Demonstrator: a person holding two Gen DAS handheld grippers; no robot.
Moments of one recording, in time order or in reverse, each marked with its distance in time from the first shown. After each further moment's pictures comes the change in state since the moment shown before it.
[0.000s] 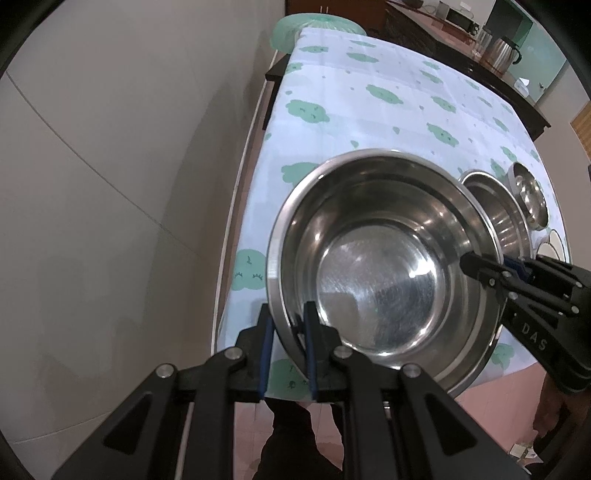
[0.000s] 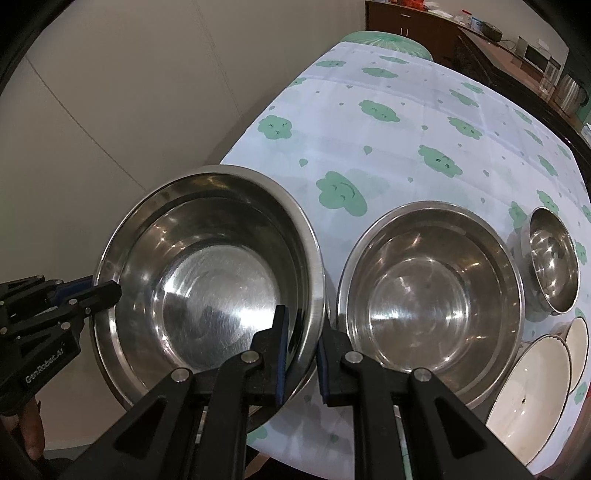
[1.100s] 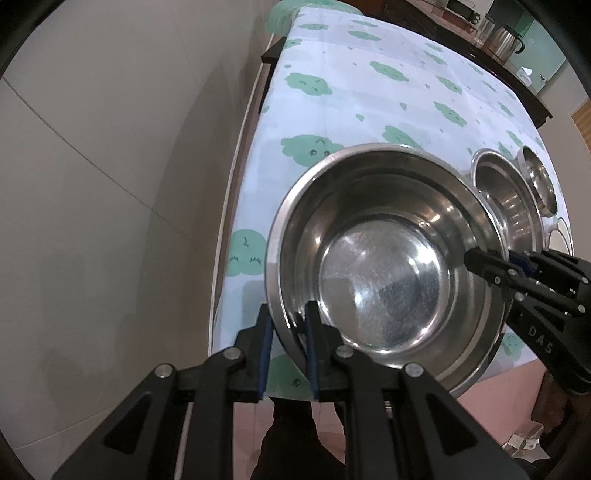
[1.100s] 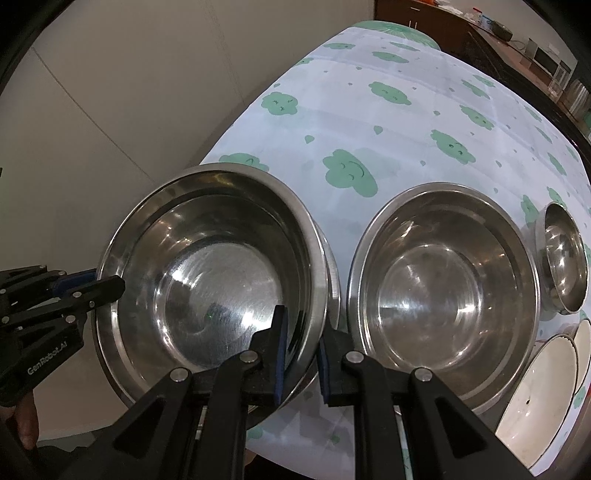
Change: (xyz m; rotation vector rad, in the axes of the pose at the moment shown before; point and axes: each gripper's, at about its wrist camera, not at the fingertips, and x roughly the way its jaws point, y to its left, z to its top) left arm 0.026 0.002 -0.006 0.004 0.060 -0.006; right arm 0.021 0.002 -0.009 -0.034 0.047 -0.010
